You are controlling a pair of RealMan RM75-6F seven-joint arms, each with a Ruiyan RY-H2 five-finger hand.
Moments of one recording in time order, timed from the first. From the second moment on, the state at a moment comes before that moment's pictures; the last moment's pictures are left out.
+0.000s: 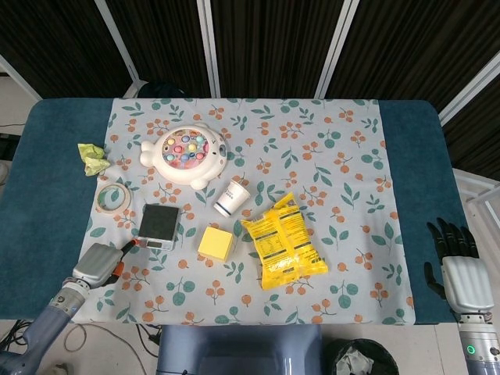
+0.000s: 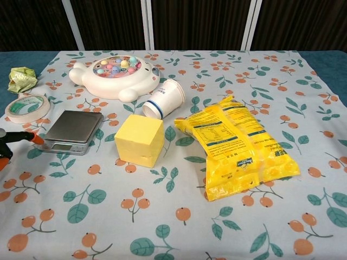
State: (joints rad) left arm -0.44 -1.28 0.03 -1.58 1.30 0.89 0.33; right arm 0.08 -1.16 0.08 -1.62 -1.47 1.48 -0.13
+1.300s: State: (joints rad) left arm -0.46 -1.29 0.05 -1.57 1.28 0.89 0.34; right arm 0.08 -1.16 0.08 -1.62 -1.45 1.48 -0.14
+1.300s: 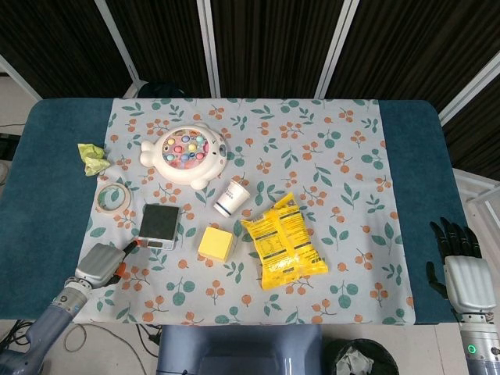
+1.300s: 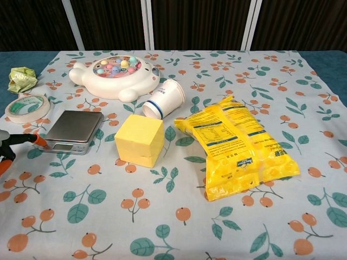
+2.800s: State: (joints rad) left arm -0.57 -1.21 -0.14 -1.90 1.29 1.06 0.55; right arm 0.08 -1.16 0.09 -1.62 -1.46 1.48 -0.12
